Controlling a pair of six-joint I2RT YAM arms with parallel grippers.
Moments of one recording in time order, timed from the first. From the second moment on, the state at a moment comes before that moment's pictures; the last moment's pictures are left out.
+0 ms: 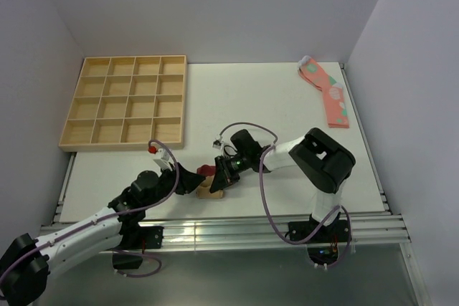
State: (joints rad) left arm -0.79 0.65 0.07 0.31 0.02 -0.85; right arm 0.76 1.82 0.73 0.26 -0.83 0.61
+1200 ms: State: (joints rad) left arm -0.98 1.02 0.05 0.64 -0.10 -0.78; right arm 0.72 1.91 0.94 -0.18 -0.90 0.44
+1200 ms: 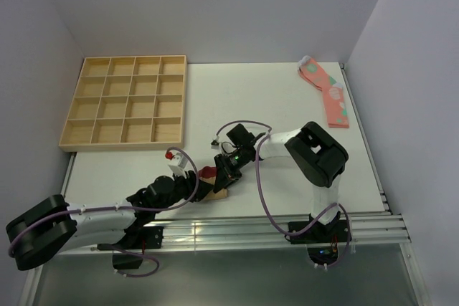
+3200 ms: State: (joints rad) left arm -0.99 1.32 0.10 0.79 -0.10 -0.99; right arm 0.69 1.78 0.82 -0.05 -0.79 0.50
